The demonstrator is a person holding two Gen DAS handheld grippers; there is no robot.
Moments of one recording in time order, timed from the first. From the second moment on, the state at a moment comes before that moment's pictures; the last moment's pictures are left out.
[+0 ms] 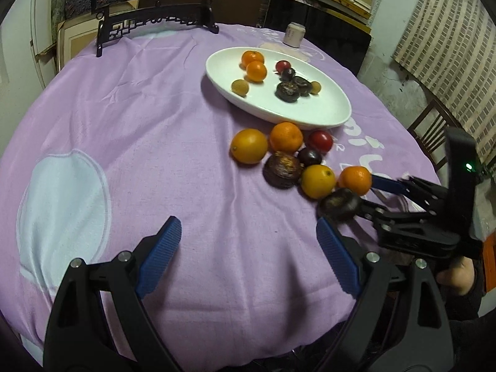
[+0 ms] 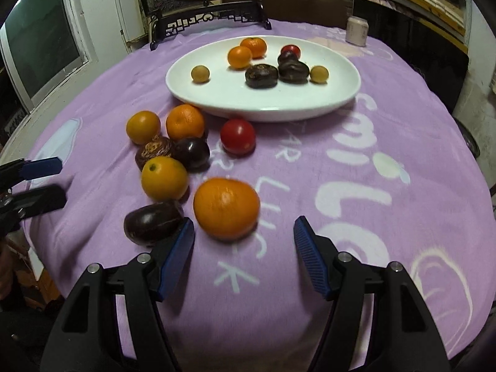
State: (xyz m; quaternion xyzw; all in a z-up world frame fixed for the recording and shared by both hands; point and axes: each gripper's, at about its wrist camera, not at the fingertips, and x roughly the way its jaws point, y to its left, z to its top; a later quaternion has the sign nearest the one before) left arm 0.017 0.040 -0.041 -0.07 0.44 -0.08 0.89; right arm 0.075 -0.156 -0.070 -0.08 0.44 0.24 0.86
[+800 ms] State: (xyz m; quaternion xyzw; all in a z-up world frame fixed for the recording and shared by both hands) left arm 0.064 -0.056 -0.073 -0.04 0.50 -0.14 0.86; right arm 0.049 -0.225 -0.051 -0.02 0.41 0.21 0.88
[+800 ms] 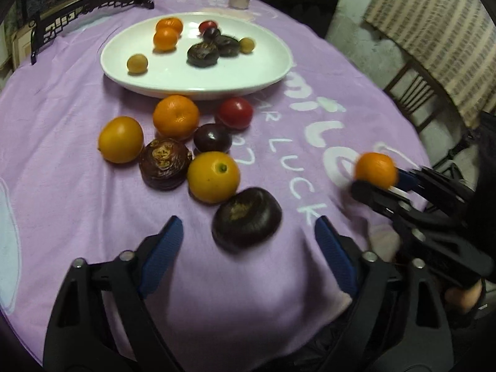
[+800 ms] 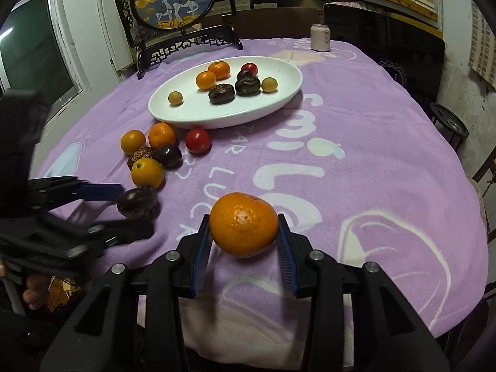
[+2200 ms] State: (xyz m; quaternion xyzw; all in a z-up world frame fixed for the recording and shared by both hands) left arm 0.239 0.019 0.008 -0.07 0.43 -0.06 0.90; right arm 0.219 -0.130 -0.002 -0.05 0.40 0.21 0.89
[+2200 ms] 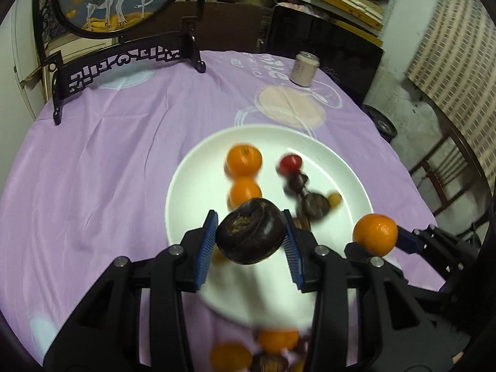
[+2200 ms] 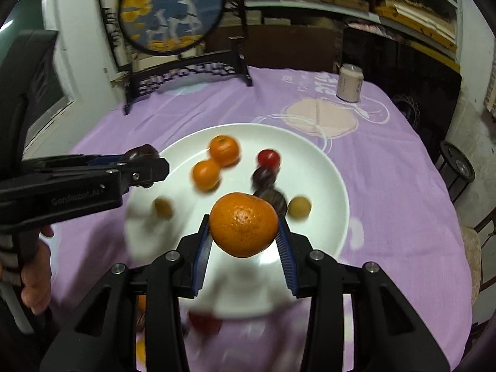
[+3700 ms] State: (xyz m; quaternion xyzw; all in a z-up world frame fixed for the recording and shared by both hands) left arm 0.031 0.092 -0.048 -0.13 0.42 -0.10 0.89; right arm 0.121 -0.146 -0.065 -0.05 0.43 0.19 0.88
